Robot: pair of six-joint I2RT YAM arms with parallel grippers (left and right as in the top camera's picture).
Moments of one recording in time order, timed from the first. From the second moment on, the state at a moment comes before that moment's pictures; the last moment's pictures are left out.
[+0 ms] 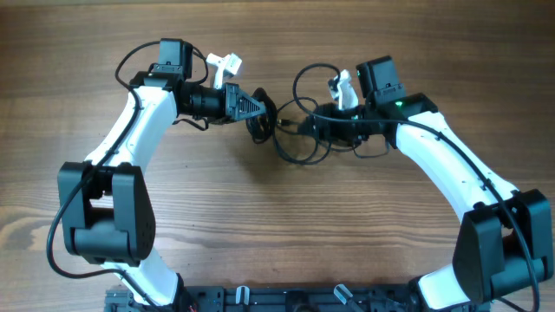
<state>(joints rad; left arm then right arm) -0.10 1.86 1.34 -0.72 1.01 -0.11 0.31 1.68 1.17 -0.56 -0.70 0.49</state>
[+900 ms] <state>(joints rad) -0.10 1.86 1.34 -0.76 1.04 0.13 0.53 1.70 1.17 -0.38 -0.54 0.92</state>
